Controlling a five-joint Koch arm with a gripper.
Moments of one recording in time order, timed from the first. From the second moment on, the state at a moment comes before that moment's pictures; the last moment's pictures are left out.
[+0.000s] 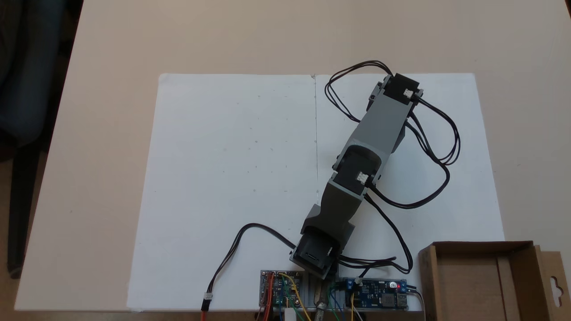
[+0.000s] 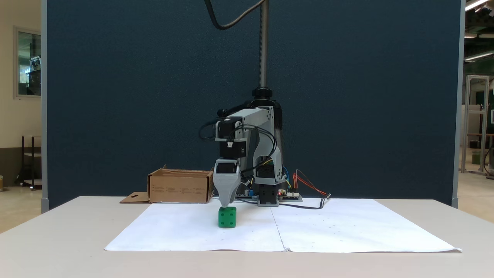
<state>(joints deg) 28.9 77.3 90.5 50.0 -24.1</state>
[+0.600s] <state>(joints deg) 28.9 76.3 95.0 43.6 -26.0</state>
